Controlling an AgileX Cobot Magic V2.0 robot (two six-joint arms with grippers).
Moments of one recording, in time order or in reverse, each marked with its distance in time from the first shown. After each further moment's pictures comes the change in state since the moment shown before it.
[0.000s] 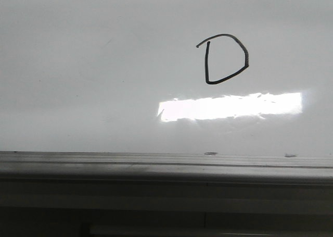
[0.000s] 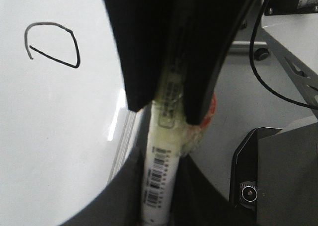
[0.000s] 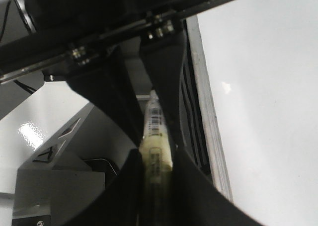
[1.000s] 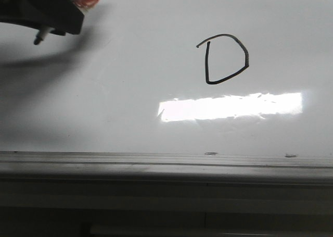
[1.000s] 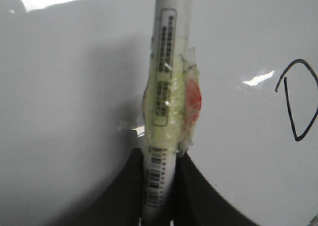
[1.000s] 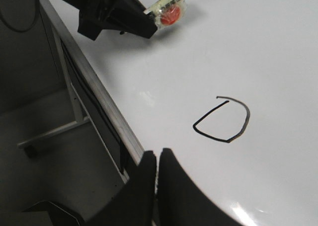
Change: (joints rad) left arm 0.478 0.274 0.186 0.343 -0.647 -0.876; right arm -0.160 -0.493 0.311 -0.303 0.010 0.376
